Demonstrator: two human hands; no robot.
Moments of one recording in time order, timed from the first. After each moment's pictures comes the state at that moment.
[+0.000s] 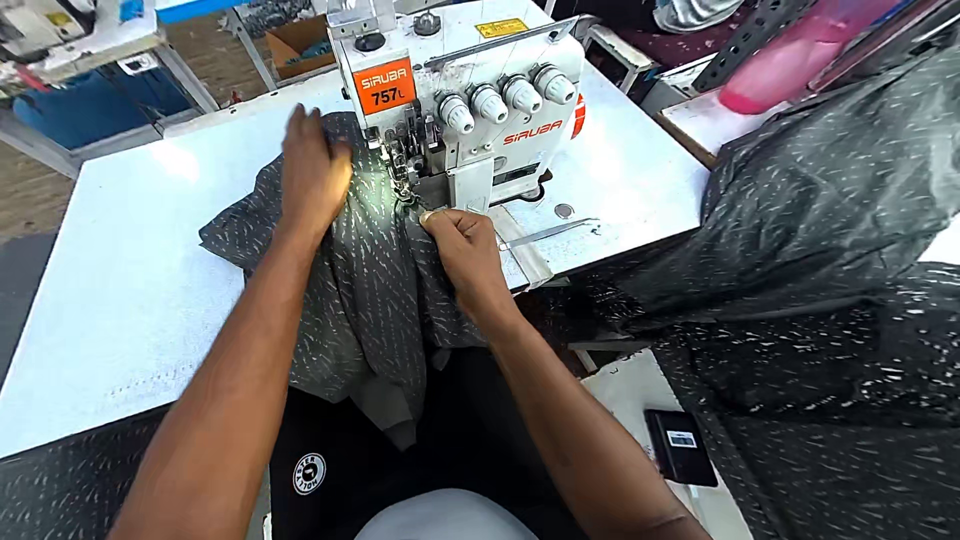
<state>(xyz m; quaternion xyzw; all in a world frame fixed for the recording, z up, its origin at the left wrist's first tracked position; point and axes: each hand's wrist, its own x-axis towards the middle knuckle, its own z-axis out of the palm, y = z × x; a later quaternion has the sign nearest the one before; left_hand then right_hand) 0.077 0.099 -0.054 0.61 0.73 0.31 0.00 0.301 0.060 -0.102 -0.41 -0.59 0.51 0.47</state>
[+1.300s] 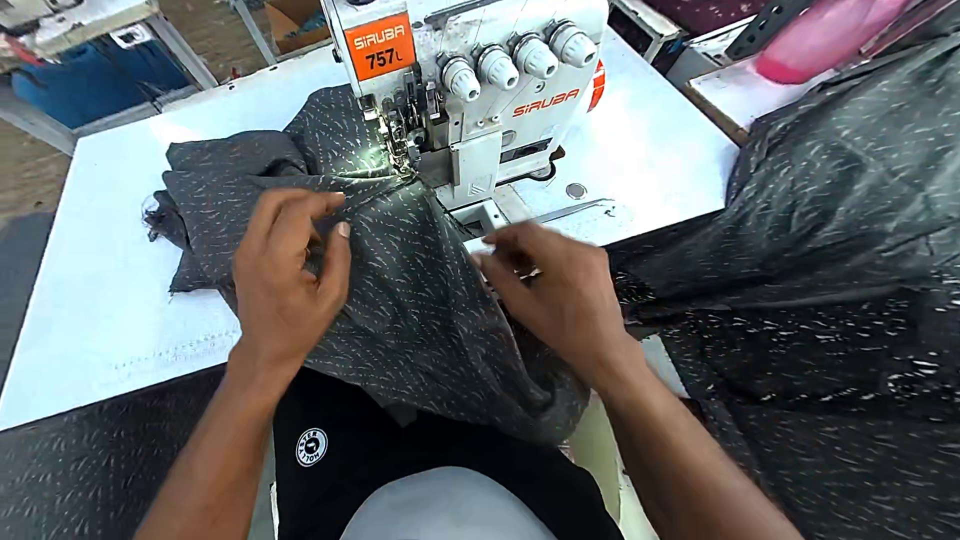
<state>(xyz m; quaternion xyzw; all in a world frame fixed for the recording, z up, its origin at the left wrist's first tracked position) 0.125 -0.048 -0.053 0.69 0.62 0.37 -0.09 0.395 0.026 -0.090 -0.38 -0.83 0.17 0.36</state>
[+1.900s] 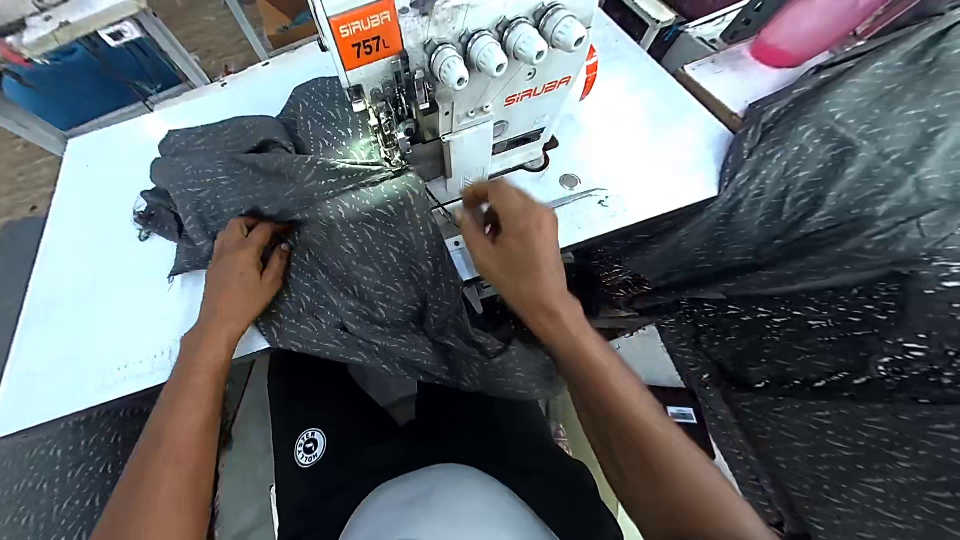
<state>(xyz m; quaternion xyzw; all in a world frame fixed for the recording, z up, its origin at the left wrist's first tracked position) 0.014 -0.048 -0.122 0.66 0.73 0.19 0.00 0.365 0.054 -0.102 -0.43 -0.79 0.21 0.38</state>
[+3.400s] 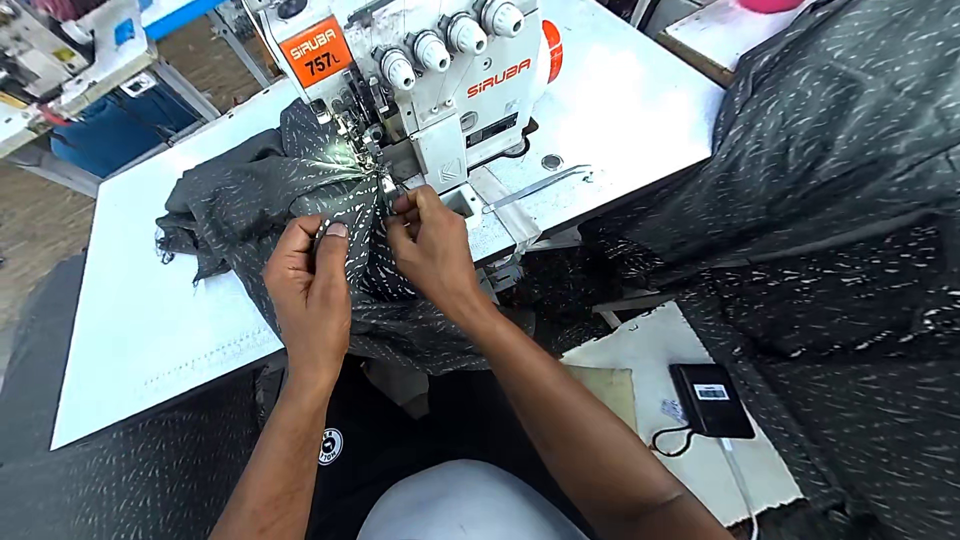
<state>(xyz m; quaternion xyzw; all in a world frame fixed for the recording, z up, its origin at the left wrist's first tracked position) 0.187 -0.049 -0.063 0.52 0.60 0.59 0.15 0.303 0.031 -0.116 -0.44 -0.66 0.39 0.46</state>
